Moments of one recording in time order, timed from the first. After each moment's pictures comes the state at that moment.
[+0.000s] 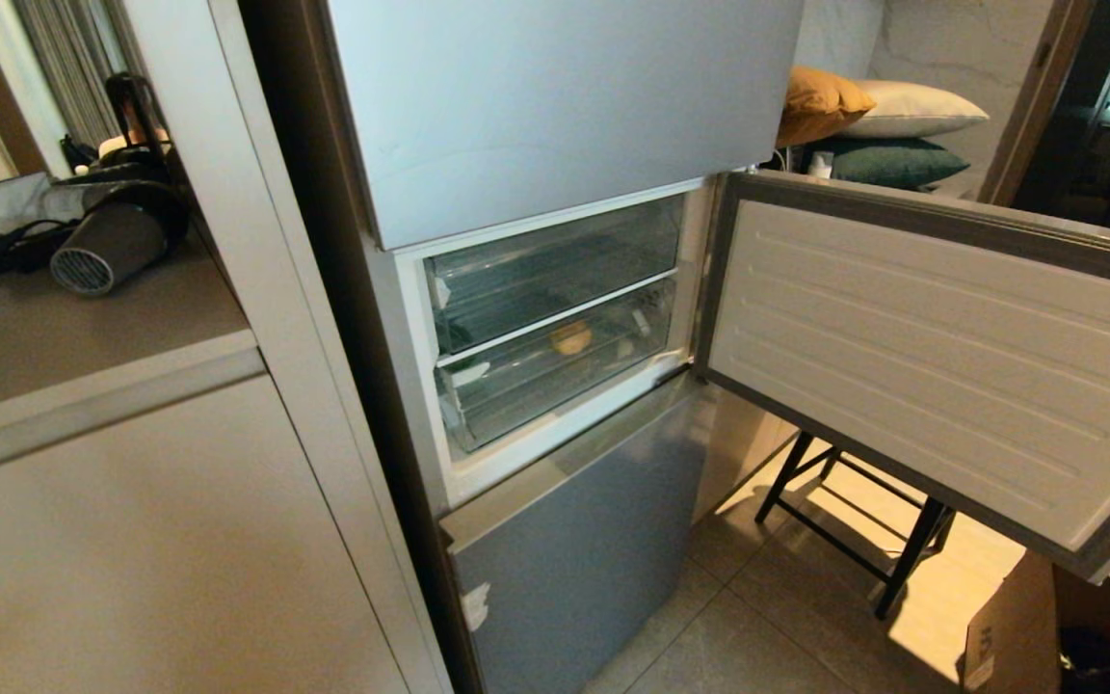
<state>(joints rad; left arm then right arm) 0.00 0.00 0.00 -0.02 0.00 0.00 0.00 0.00 0.00 0.00 -0.01 0.03</state>
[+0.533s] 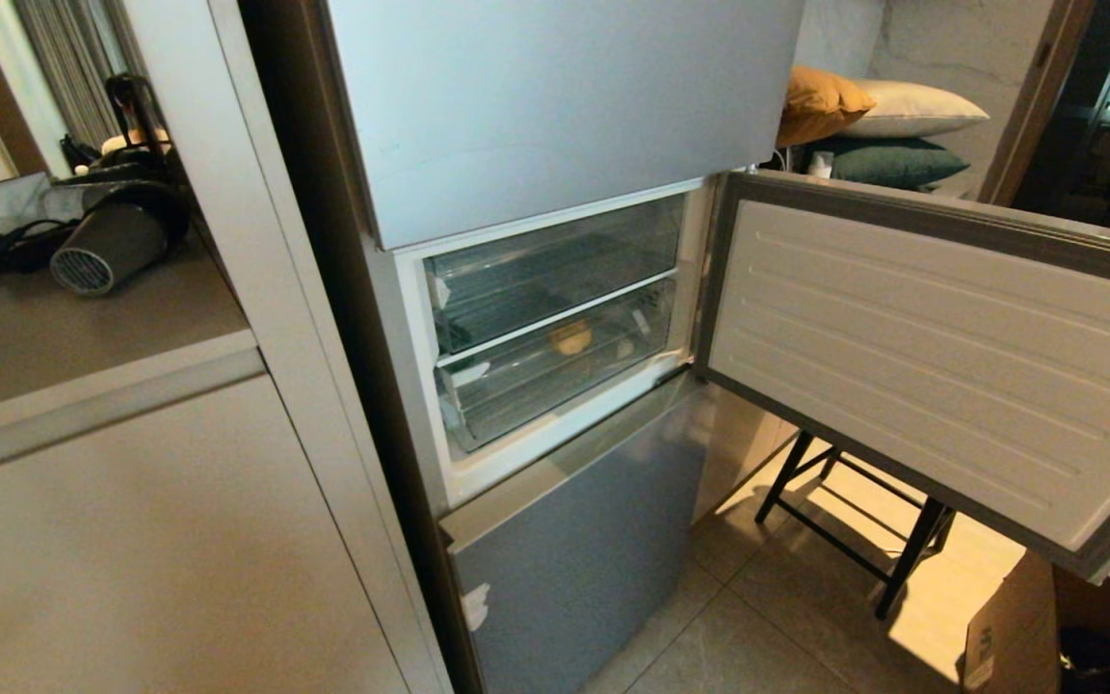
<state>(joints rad) 0.00 0.00 0.00 -0.02 0.00 0.00 0.00 0.00 0.00 0.00 -0.01 0.03</state>
